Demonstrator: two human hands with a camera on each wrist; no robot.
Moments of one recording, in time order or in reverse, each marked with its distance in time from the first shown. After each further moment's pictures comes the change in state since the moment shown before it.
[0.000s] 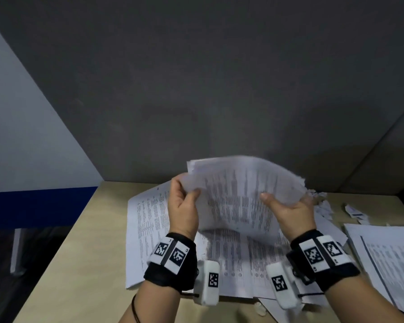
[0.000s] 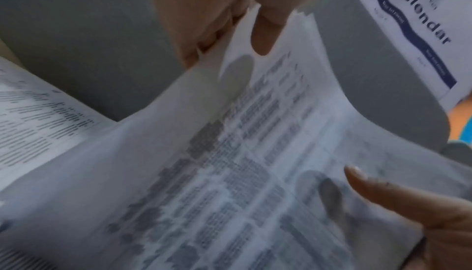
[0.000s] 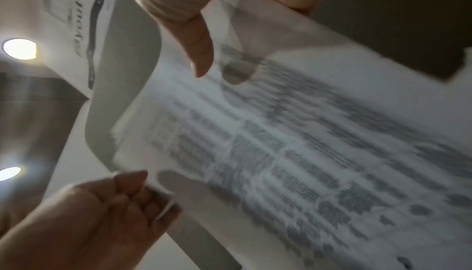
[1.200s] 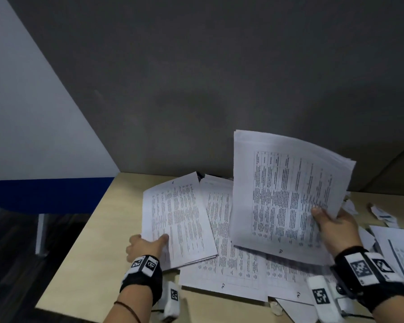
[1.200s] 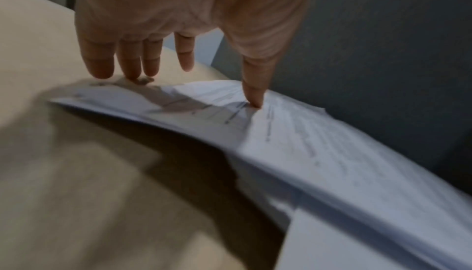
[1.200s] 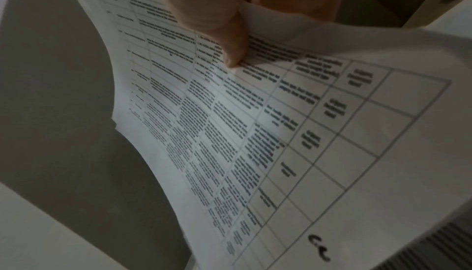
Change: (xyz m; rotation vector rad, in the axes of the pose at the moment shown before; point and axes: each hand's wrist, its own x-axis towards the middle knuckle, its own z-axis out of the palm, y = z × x) left_hand 0.005 -0.098 -0.176 1.047 0.441 -0.755; right_hand 0.015 0.052 -0.049 -0.302 0.148 0.293
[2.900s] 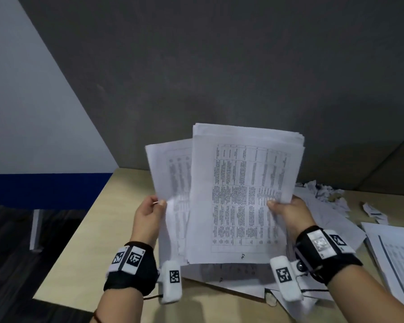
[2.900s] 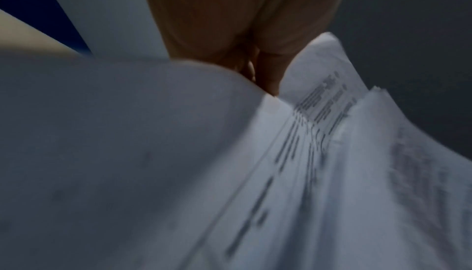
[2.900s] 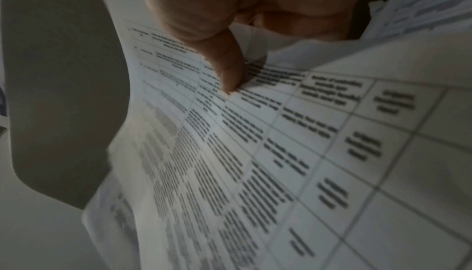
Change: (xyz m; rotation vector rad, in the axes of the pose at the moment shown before) left_hand -0.055 0.048 -0.048 -0.663 -0.341 0.547; right_hand -0.021 -0.024 0.054 0.143 -0.318 0.145
